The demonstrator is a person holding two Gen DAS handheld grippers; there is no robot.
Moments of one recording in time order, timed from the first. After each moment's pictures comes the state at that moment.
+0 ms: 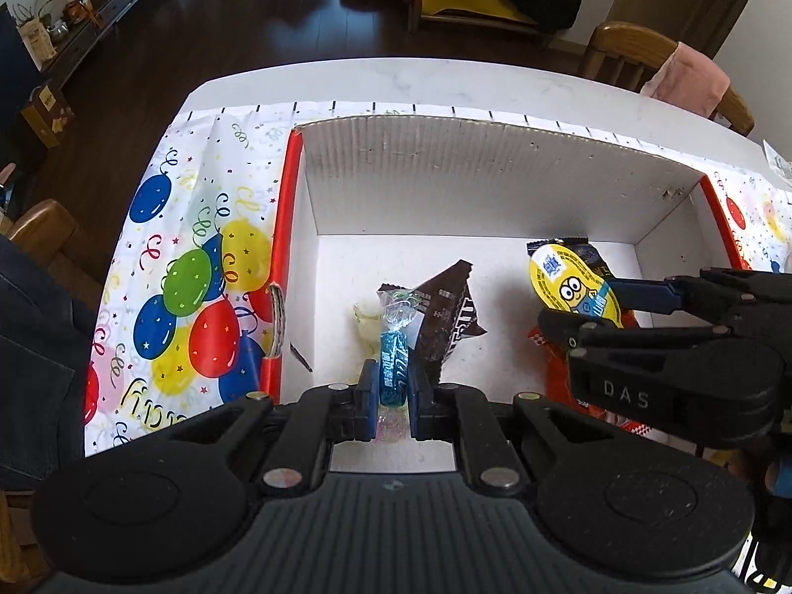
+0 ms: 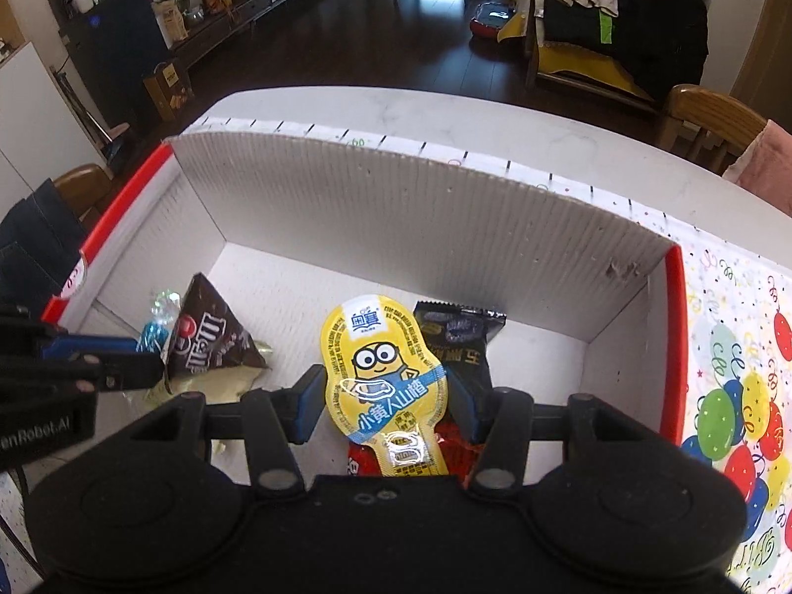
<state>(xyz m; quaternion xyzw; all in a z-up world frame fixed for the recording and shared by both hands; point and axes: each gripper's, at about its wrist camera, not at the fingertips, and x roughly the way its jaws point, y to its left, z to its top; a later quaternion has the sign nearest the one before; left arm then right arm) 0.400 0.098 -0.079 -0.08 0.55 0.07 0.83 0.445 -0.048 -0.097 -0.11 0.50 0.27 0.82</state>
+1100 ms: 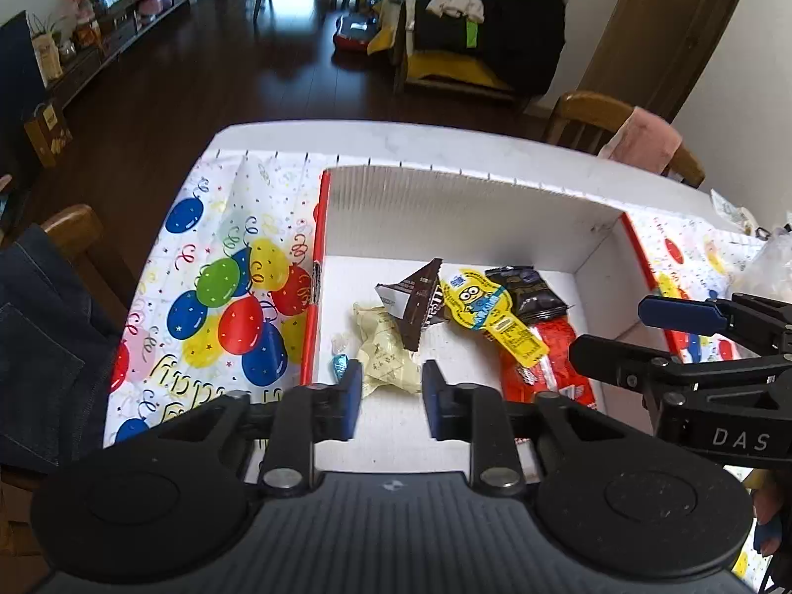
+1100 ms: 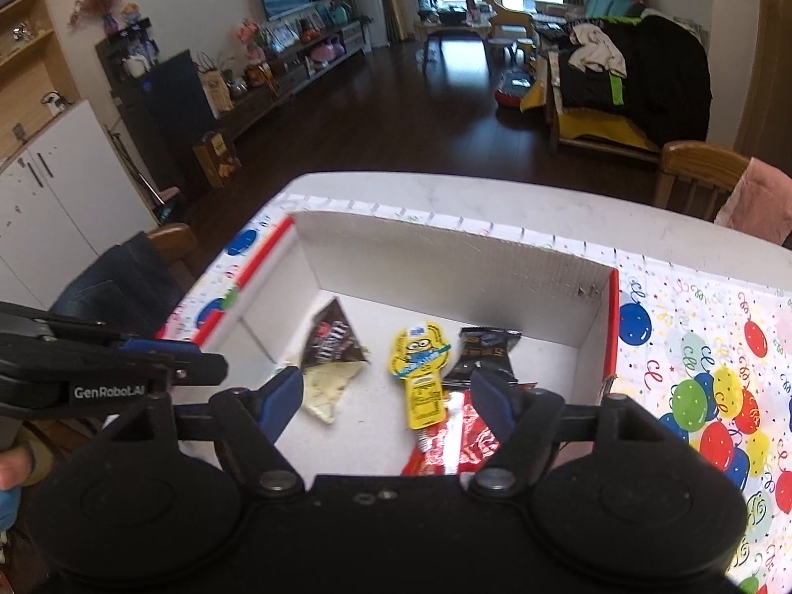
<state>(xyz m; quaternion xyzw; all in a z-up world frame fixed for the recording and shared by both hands) 0.320 0.102 -0.021 -0.12 0.47 0.06 0.87 0.366 -0.088 -0.010 -0.05 0.42 0.32 0.85</state>
